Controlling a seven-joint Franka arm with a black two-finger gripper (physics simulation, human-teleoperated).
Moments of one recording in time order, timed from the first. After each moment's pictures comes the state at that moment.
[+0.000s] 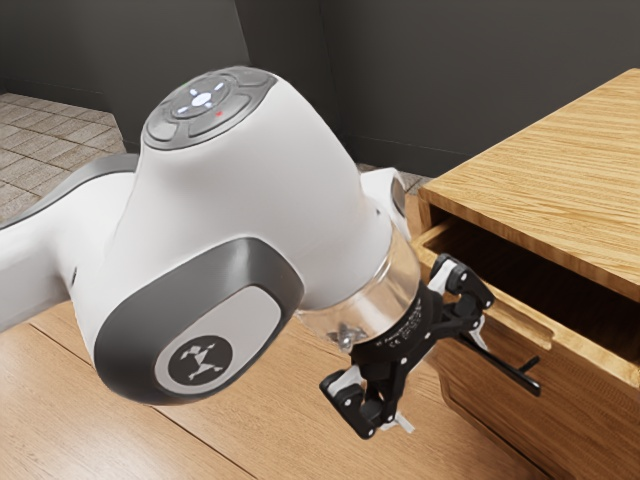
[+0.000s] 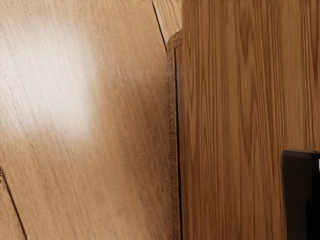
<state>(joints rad) 0.34 -0.38 -0.77 -1.91 -0.22 2.01 -1.64</state>
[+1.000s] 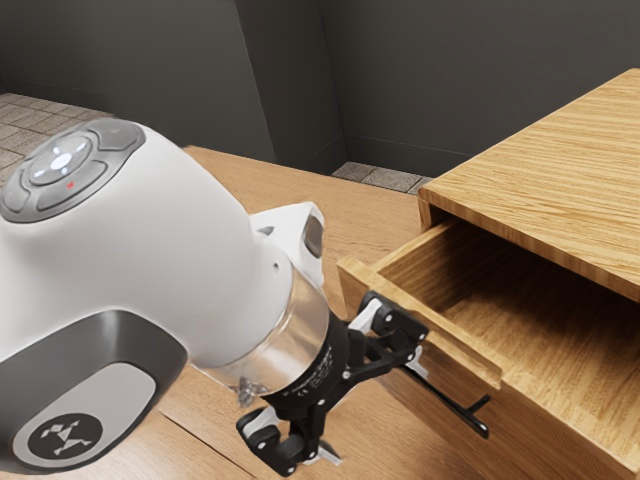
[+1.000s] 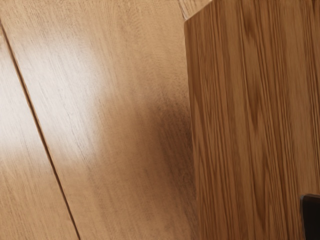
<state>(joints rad) 0.02 -0.55 -0.49 -2.11 -0.14 2.02 -1.65</state>
